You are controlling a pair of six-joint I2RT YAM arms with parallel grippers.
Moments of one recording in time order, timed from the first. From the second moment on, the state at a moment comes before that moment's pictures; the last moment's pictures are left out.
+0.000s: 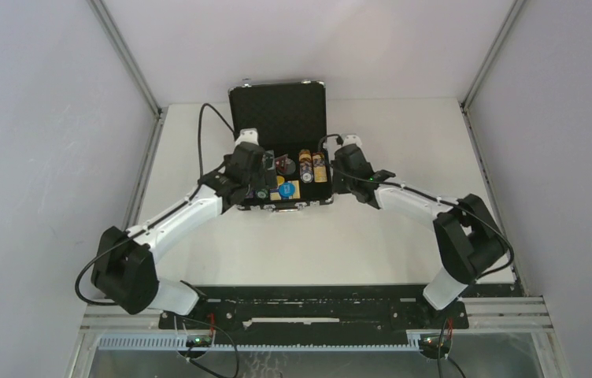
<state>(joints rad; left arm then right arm) -0.56 1.43 1.08 -0.38 -0.36 -0.46 0.58 1.60 1.03 -0.17 0.19 0.40</state>
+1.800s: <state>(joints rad) -0.55 1.36 0.83 -0.24 -0.32 -0.48 0.55 1.87 1.44 -0.26 0.09 0.37</state>
